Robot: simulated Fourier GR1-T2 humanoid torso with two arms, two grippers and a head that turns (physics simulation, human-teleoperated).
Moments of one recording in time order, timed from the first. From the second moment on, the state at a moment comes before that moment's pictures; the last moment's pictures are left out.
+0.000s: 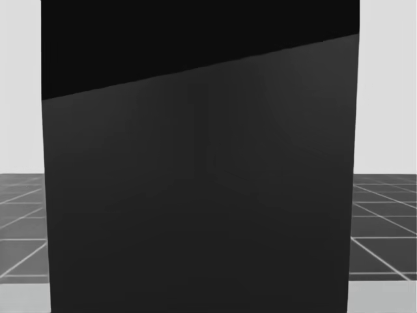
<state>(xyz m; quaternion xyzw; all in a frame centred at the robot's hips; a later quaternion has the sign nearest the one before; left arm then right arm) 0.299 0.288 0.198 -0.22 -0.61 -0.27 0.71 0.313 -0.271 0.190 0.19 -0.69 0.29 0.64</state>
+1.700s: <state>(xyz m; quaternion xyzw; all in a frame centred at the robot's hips) 0.394 0.226 0.129 -0.17 -0.60 -0.20 0.76 0.300 -0.257 0.180 0.19 -0.68 0.35 0.61</state>
